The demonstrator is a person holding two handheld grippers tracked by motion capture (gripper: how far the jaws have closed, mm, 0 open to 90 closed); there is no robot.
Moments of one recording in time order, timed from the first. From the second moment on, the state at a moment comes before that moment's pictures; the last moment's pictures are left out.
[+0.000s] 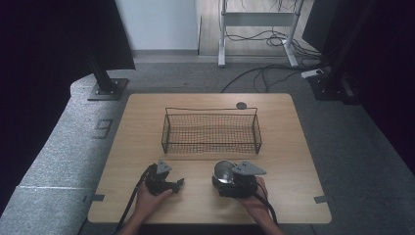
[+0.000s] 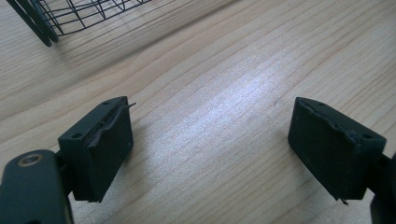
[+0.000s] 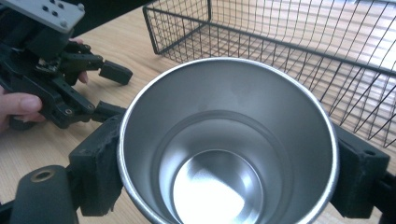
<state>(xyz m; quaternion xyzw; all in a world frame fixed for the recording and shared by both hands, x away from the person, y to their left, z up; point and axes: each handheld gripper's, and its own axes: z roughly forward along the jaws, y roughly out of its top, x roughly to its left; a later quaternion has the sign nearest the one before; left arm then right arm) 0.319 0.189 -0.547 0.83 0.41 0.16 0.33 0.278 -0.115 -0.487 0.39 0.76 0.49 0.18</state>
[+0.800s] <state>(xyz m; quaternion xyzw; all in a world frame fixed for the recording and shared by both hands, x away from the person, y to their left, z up) 0.319 0.190 -0.547 0.83 0.41 0.16 0.33 0.282 -0.123 -0.446 0.35 0.75 0.52 0.19</state>
